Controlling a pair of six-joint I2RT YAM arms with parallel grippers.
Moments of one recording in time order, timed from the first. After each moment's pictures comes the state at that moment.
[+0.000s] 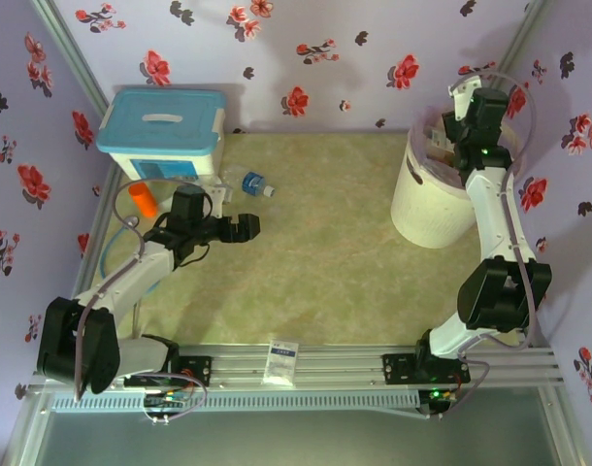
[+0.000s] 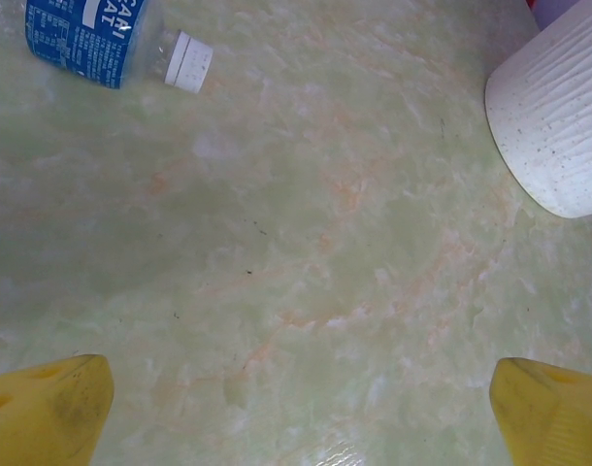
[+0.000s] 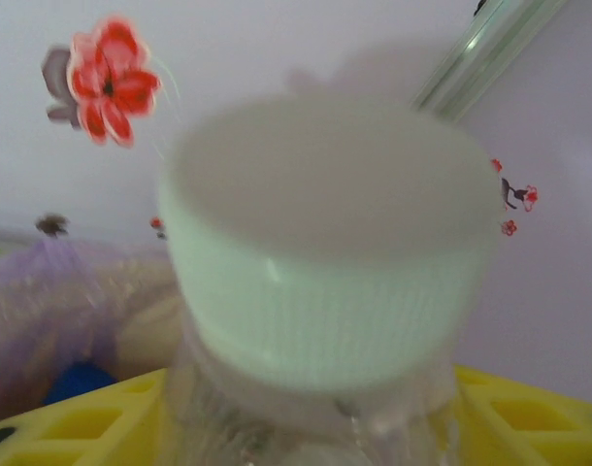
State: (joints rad) left arm -0.35 1.27 0.79 -0.22 0.38 -0.33; right arm -0.09 1.58 1.56 -0.31 0.21 -0.46
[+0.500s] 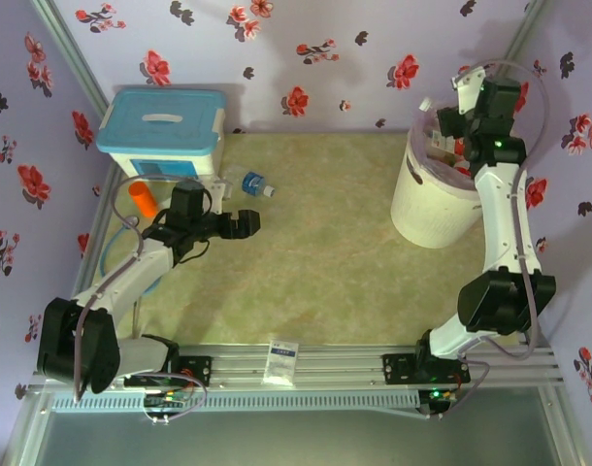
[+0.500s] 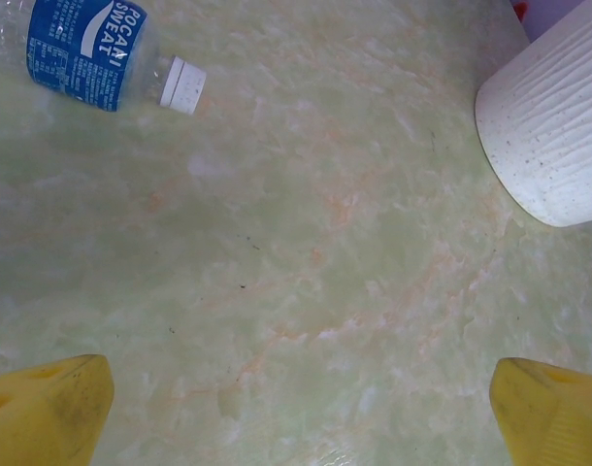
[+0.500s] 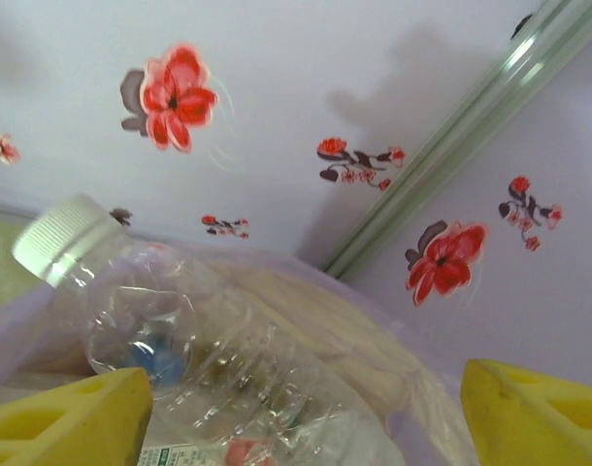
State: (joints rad) left arm -0.35 1.27 0.83 -0.24 0.38 -0.33; right arm -0.09 1.56 1.73 -0.54 0.09 -0.42
